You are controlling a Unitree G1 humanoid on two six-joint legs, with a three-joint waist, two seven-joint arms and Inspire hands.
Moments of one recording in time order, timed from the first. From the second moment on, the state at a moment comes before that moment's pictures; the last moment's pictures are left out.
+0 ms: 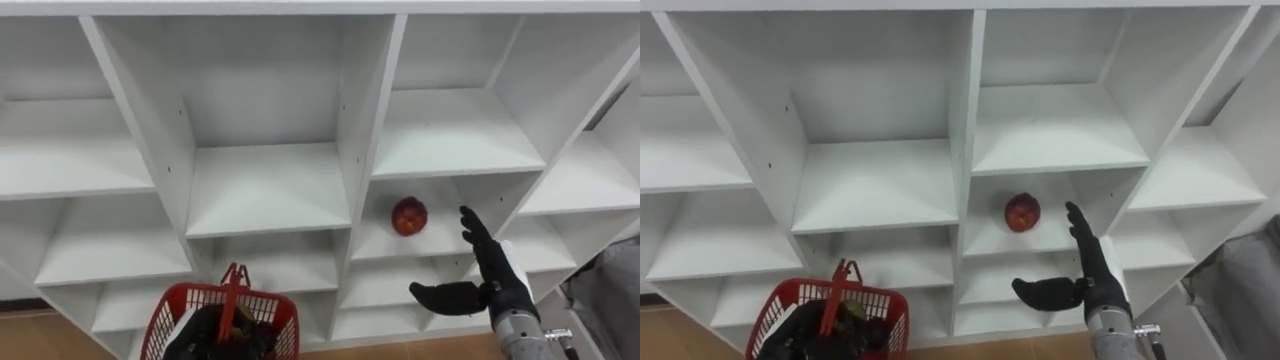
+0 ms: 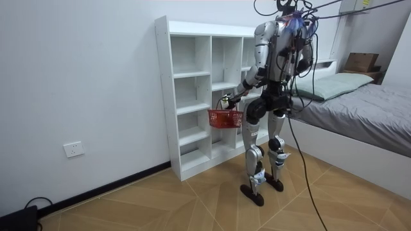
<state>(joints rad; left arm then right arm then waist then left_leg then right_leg) 0.26 0.26 -0.16 0.57 -0.09 -0.16 -0.07 0.17 -0.31 0.15 0.40 0.00 -0.17 -0.18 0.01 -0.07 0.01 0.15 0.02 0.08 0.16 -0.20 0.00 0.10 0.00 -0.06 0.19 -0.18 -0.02</state>
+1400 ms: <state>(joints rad) 0.07 0.26 -0.17 0.69 -0.05 -0.07 -0.12 -0.30 -0.40 0.13 0.81 0.03 -0.15 -0.29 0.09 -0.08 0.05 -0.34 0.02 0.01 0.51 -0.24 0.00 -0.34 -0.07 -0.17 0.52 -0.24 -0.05</state>
